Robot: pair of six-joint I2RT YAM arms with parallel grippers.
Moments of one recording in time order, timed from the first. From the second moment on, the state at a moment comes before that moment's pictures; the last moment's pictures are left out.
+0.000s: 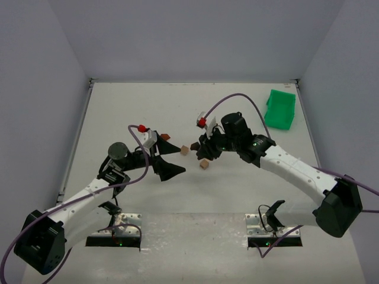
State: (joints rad) left arm -0.46 0.90 0.33 0.66 0.86 -0.36; right arm 0.73 1.26 0.92 -0.25 -0.44 -0.12
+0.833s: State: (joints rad) left arm -0.46 0.97 0.50 0.32 0.33 -0.40; right arm 0.57 1.79 1.22 -0.49 0.26 -0.04
